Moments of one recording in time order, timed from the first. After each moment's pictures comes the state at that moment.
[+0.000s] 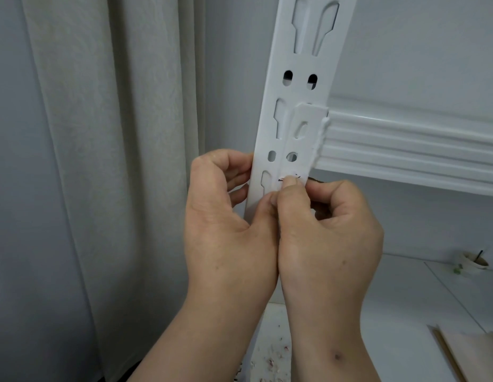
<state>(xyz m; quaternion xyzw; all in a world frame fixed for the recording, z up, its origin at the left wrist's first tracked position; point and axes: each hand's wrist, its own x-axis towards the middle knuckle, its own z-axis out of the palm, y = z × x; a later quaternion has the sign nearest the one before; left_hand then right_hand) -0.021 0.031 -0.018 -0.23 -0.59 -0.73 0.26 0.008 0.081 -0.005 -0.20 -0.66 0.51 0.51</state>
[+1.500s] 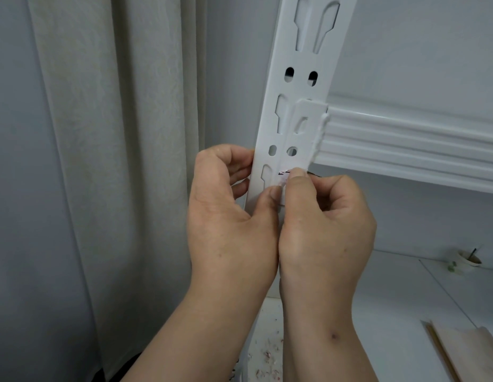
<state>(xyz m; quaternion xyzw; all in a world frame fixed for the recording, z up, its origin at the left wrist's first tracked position) -0.019 0.030 -0.017 -0.22 -0.60 -0.73 0.25 0.008 0.079 -0.004 -0.21 -0.63 0.55 0.50</state>
